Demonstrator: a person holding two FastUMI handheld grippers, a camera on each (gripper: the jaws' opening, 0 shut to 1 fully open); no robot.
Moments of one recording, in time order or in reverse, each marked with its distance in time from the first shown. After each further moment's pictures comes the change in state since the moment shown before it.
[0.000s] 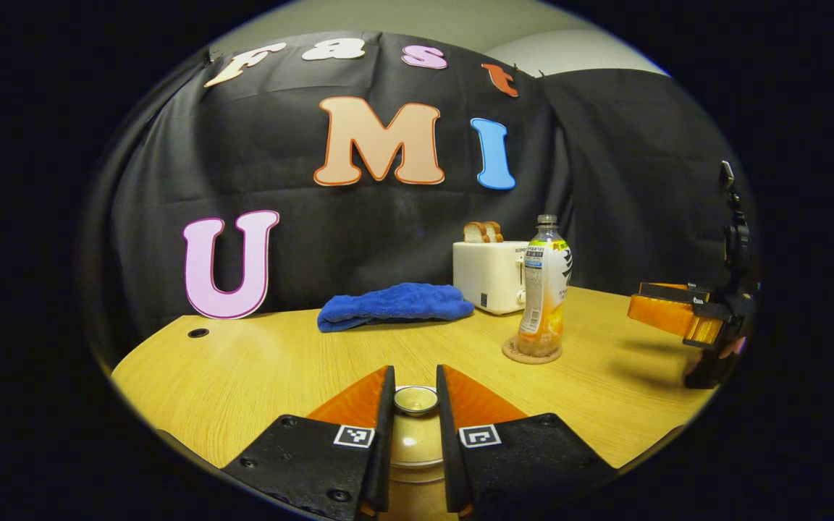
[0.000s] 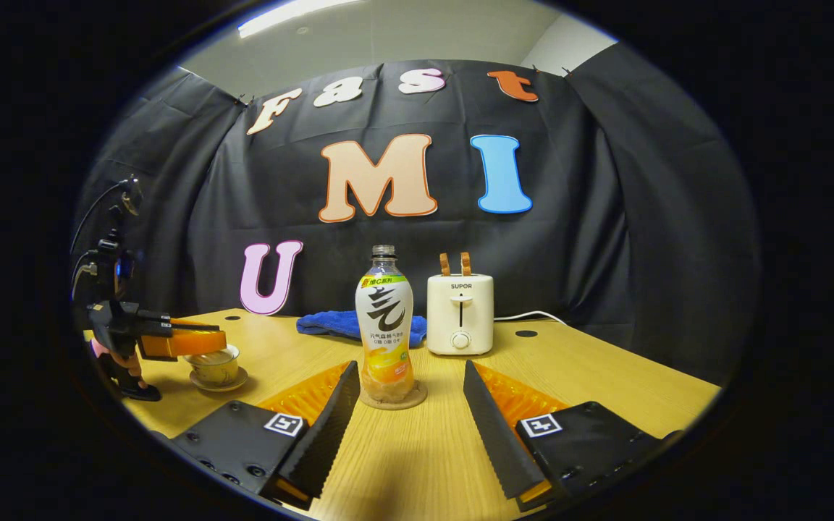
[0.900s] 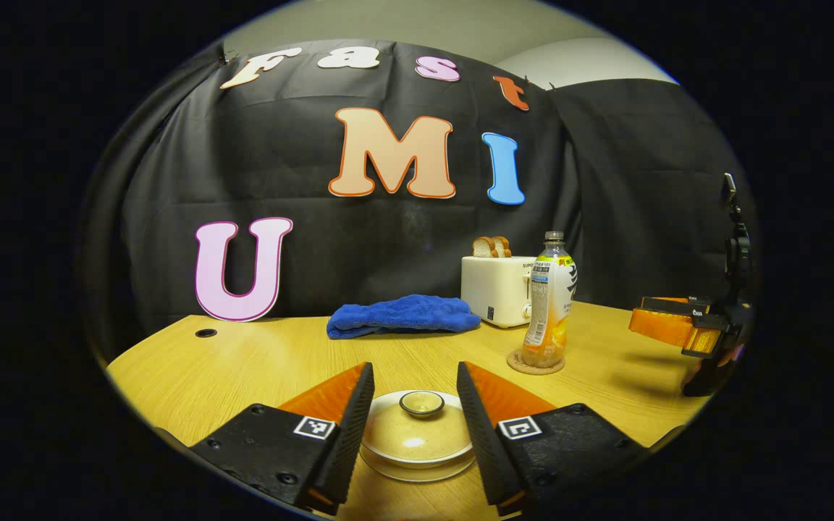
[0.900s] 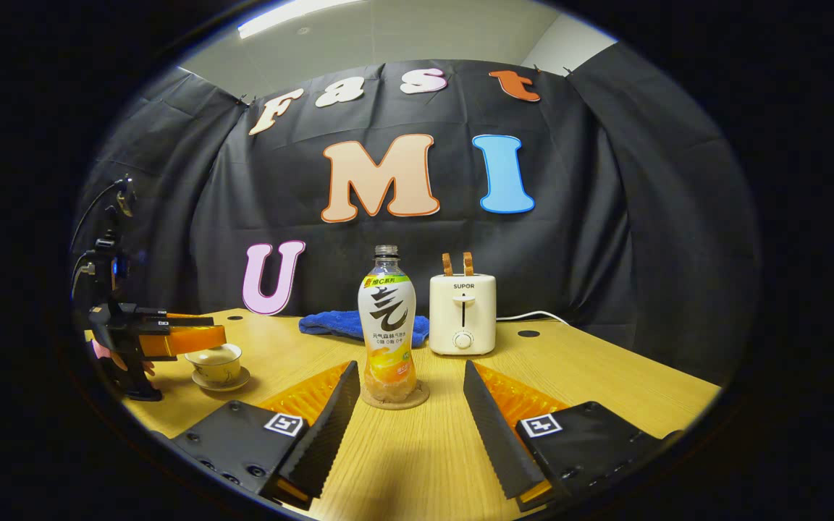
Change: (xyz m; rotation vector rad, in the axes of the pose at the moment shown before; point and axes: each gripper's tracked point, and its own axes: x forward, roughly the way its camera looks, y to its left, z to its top) left arm -0.010 0.005 0.013 -0.037 -0.086 0.025; right arm -0.001 0.002 0.001 0.000 0.001 0.005
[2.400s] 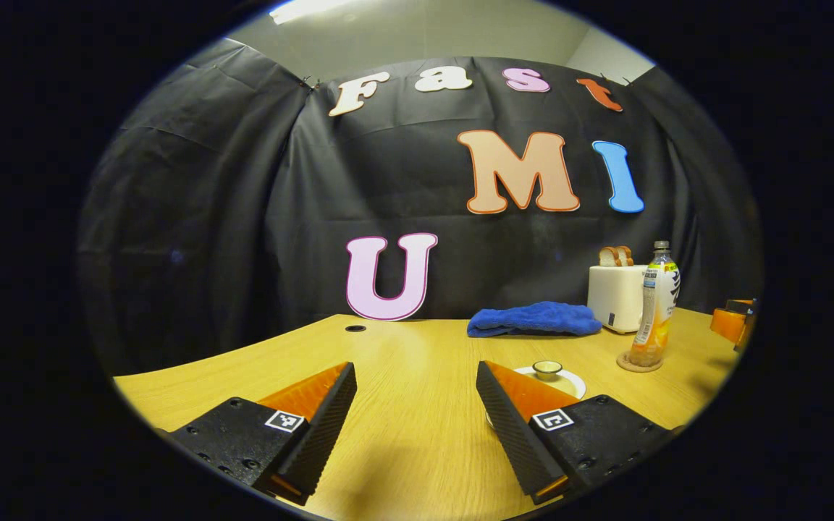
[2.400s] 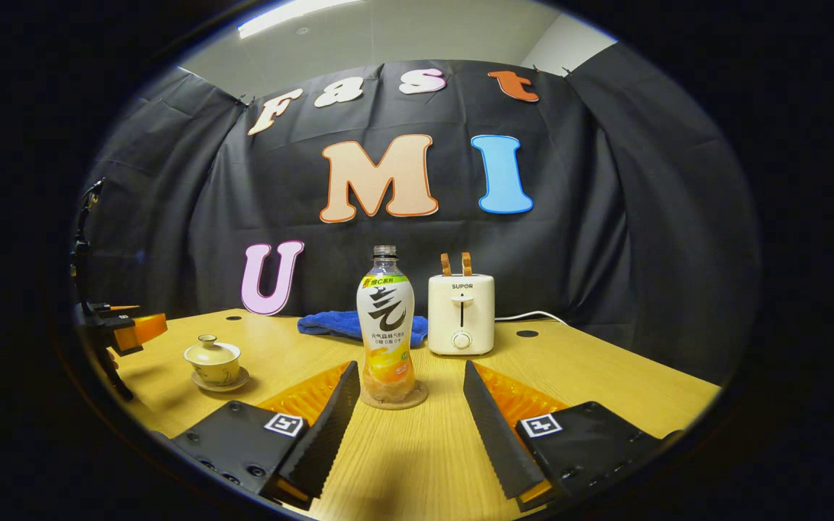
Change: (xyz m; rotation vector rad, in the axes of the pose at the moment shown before) left arm -0.097 0.086 0.003 0.018 -0.034 0.576; right arm 0.000 -0.001 0.000 0.001 -0.001 -0.006
